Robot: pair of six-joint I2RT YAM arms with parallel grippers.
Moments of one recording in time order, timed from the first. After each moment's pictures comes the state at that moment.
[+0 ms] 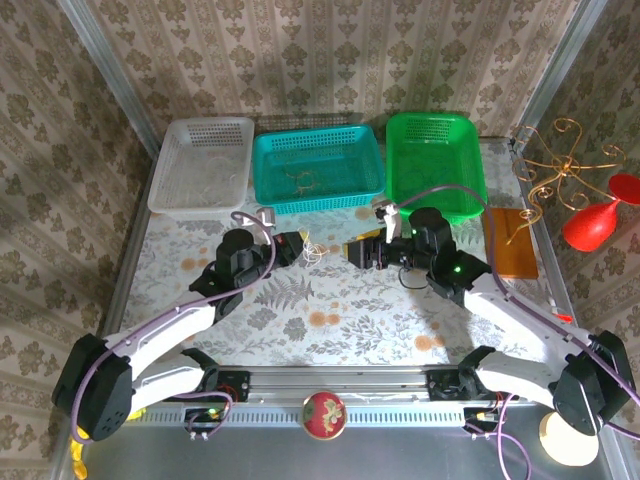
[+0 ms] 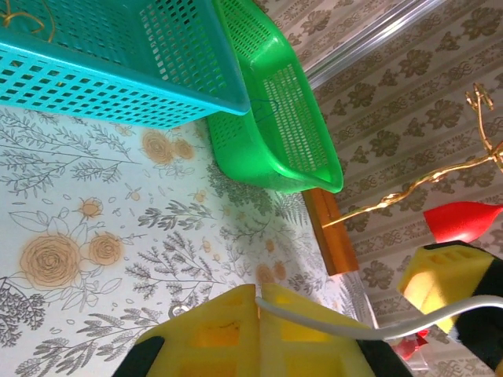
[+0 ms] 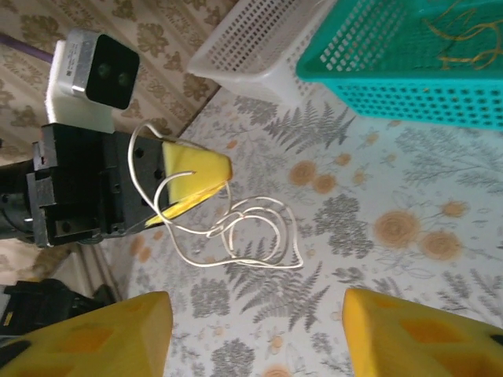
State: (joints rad) left arm -0.65 1.07 0.52 0.32 0.25 -0.88; right arm 0.57 1.10 0.76 -0.05 -0.43 0.42
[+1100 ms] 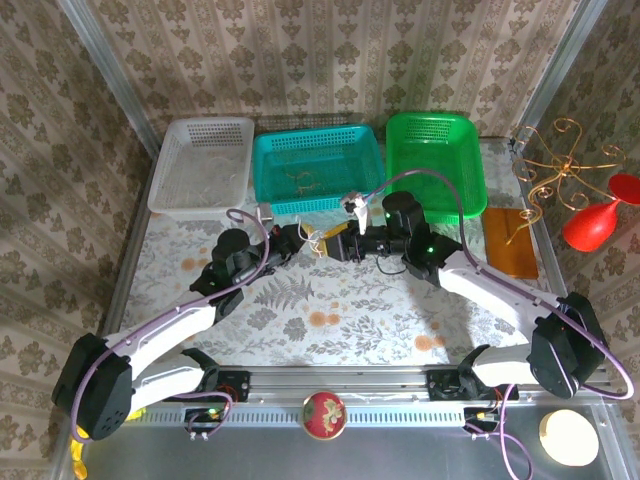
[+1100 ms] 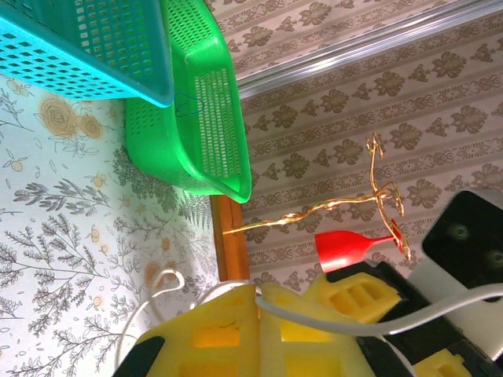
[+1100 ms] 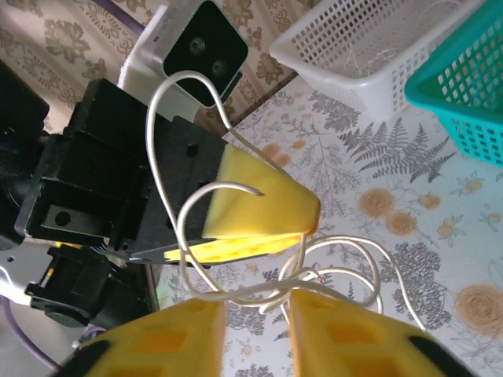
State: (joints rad) left arm -0.65 1.08 0.52 0.46 0.32 -1.20; right arm 0.62 1.32 0.92 0.03 -0.58 0.29
